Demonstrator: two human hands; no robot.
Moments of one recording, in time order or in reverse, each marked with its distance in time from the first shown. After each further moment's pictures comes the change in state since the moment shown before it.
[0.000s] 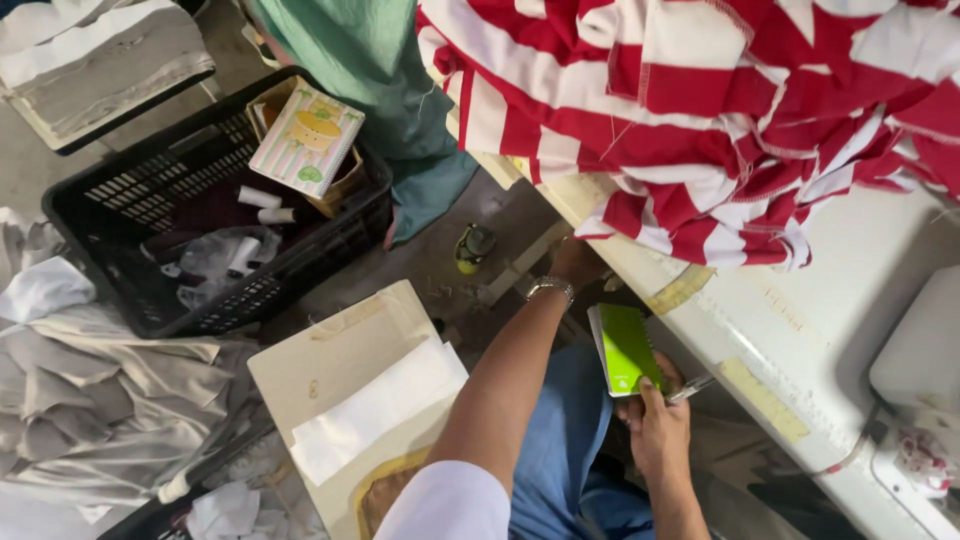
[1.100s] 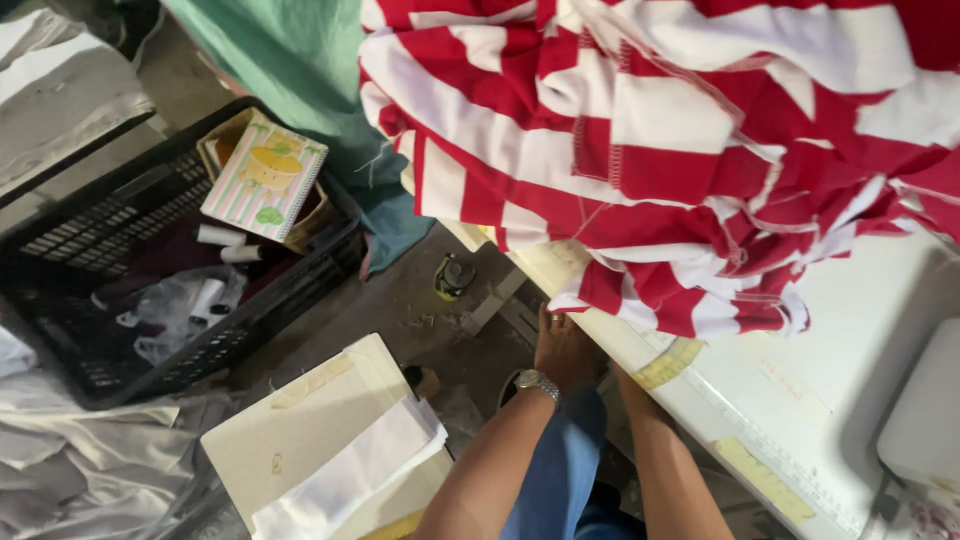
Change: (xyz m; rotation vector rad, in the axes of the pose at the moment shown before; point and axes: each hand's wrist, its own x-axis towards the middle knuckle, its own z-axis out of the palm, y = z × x) left_hand -0.076 0.076 -0.049 0.215 -0.117 -0.099; right_hand 0.152 0.032 0.029 -0.966 -0.162 -1.030
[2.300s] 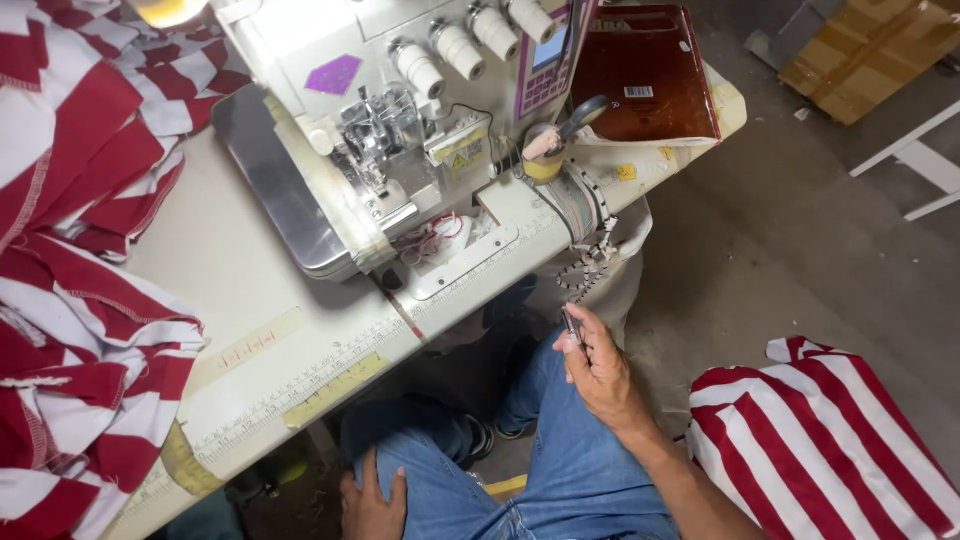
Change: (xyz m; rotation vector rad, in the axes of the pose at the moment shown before) left_hand -0.148 0.053 -0.040 0.384 -0.788 -0.152; right_hand -0.295 -0.066 -0.263 0.236 0.785 0.882
